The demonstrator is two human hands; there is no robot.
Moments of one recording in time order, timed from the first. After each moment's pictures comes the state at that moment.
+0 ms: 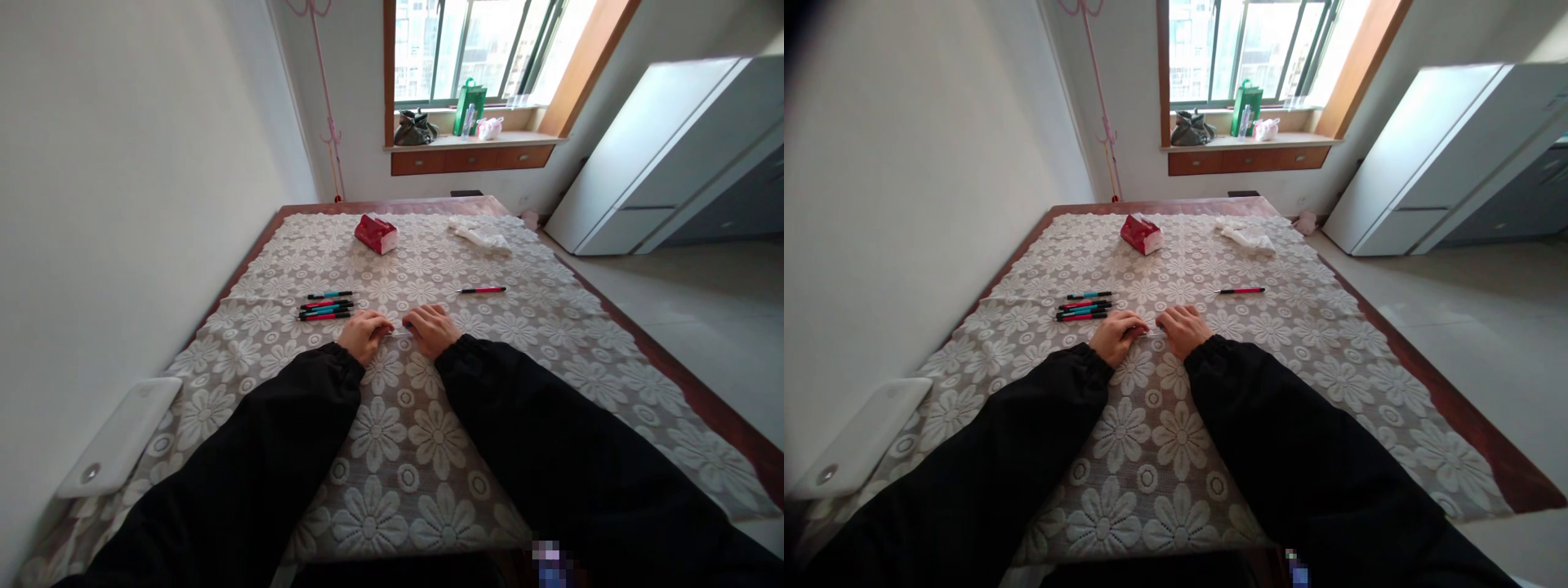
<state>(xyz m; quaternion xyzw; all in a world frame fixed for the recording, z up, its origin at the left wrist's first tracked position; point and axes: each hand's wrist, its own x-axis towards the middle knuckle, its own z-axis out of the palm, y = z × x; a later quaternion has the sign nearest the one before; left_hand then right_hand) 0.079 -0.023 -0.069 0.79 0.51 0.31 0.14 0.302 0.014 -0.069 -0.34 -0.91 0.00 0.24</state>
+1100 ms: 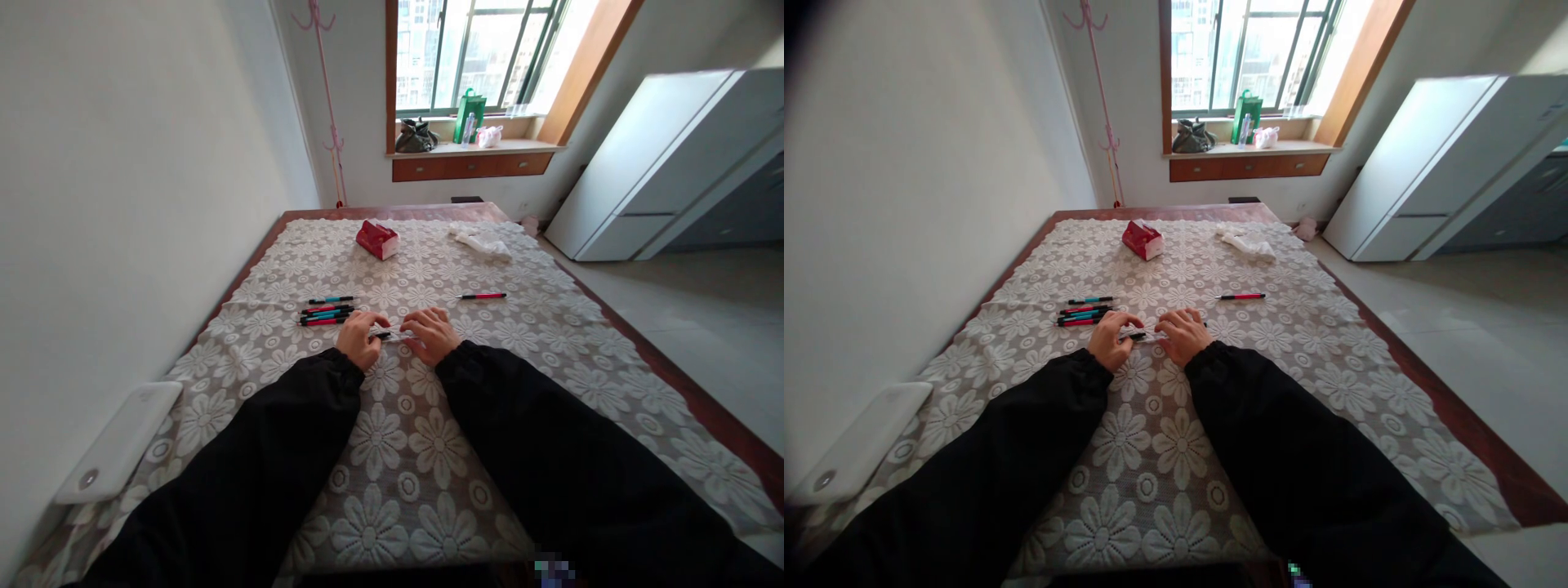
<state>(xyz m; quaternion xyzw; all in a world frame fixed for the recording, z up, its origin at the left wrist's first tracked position) 0.082 -0.031 -0.055 0.75 0.57 0.33 0.11 0.304 0.014 -0.074 -0.32 -0.91 0.02 0.26</state>
